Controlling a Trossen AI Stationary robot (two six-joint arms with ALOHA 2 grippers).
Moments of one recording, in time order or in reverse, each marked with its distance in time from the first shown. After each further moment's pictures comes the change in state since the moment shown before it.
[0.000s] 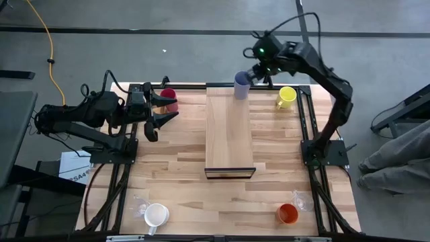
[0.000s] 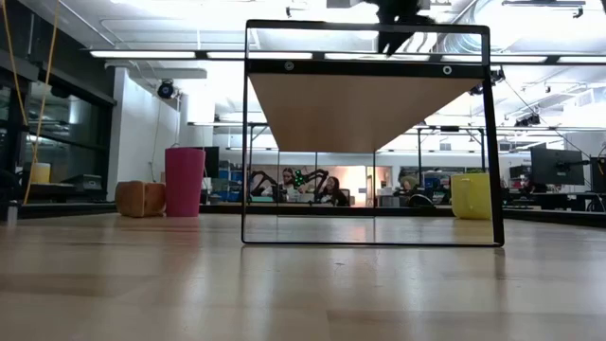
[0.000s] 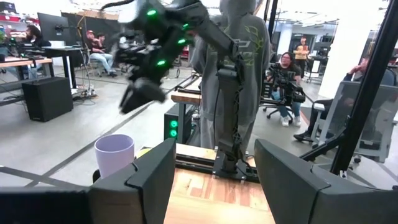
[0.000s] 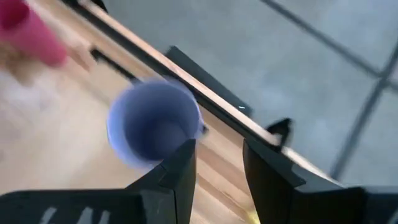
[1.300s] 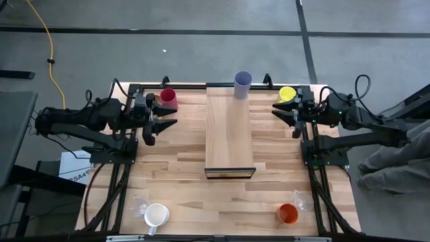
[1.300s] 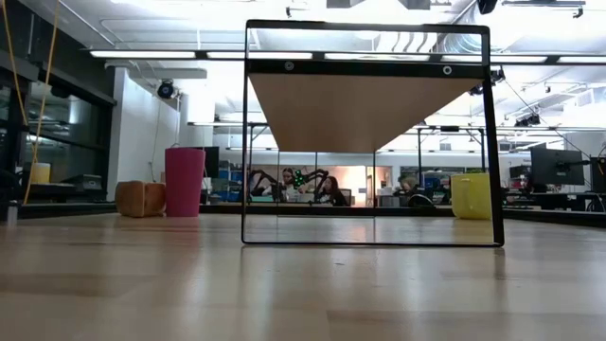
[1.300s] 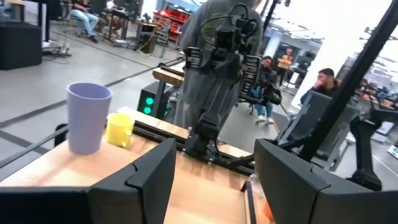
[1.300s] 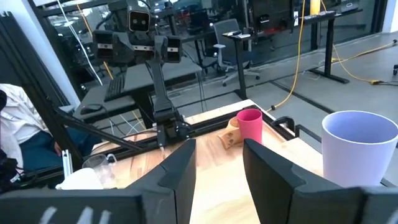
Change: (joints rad) left arm 0.000 -0.088 -0.162 0.022 0.054 -0.253; right arm 0.430 -1.066 -1.268 1.107 -0.185 -0.070
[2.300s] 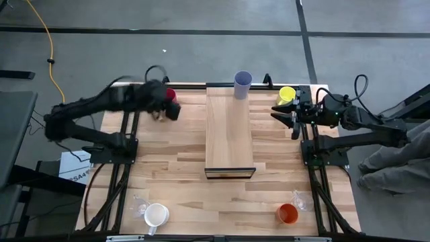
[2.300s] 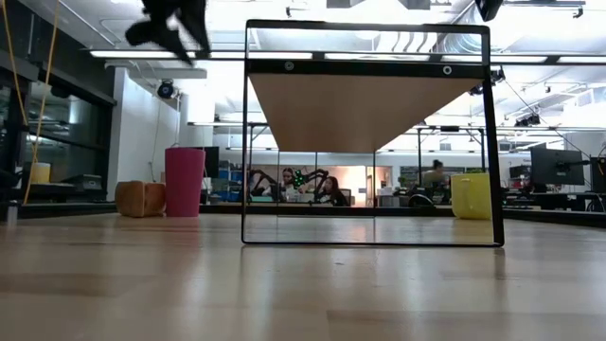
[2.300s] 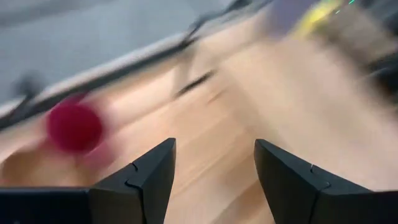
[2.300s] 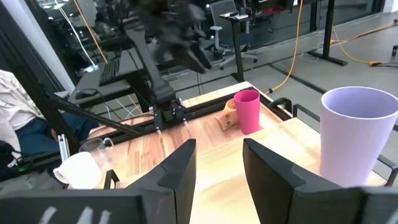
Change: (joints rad) left arm 0.394 0.384 0.374 -0.865 -0.067 -0.330; right arm 0.000 0.002 0.000 -0.070 -0.001 0.022
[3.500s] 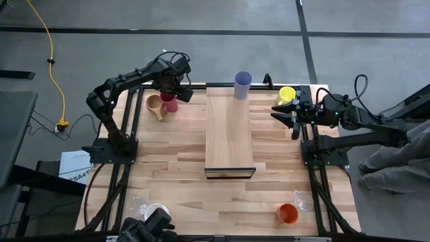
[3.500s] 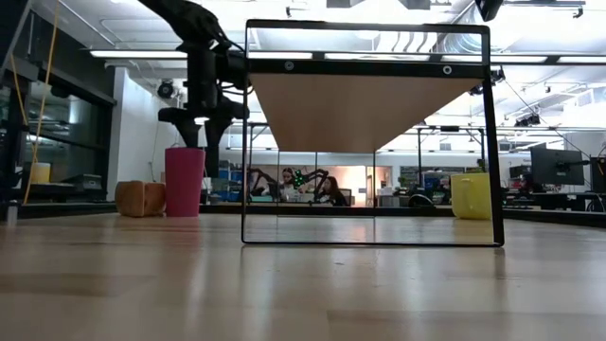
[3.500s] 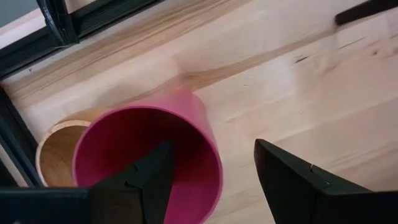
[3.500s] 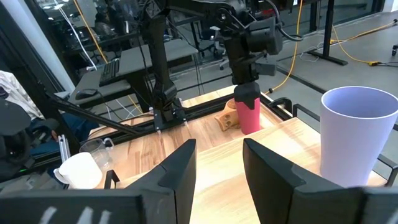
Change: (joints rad) left arm 0.456 0.595 0.171 -0.115 0.228 0.223; right arm 0.000 0.000 0.000 0.000 0.000 0.002
